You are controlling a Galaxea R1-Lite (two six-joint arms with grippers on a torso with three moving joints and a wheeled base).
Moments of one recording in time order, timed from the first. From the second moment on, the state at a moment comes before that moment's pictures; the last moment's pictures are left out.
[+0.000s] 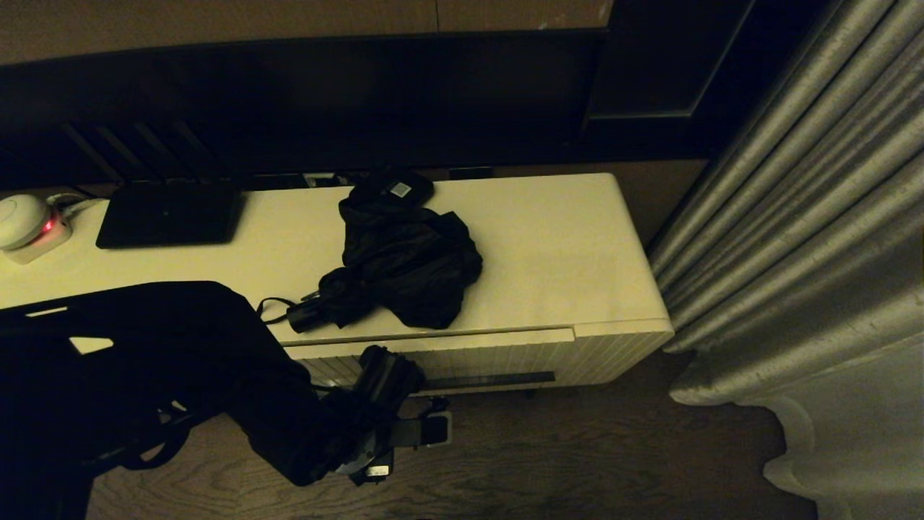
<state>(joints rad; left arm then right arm) -0.52 2.18 -0.82 -0.43 0.36 1.11 0.00 0.00 0.00 0.00 0.01 0.01</state>
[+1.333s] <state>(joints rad) -0.53 2.13 -0.71 -0.42 0.30 1.13 0.00 0.00 0.00 0.00 0.01 0.01</state>
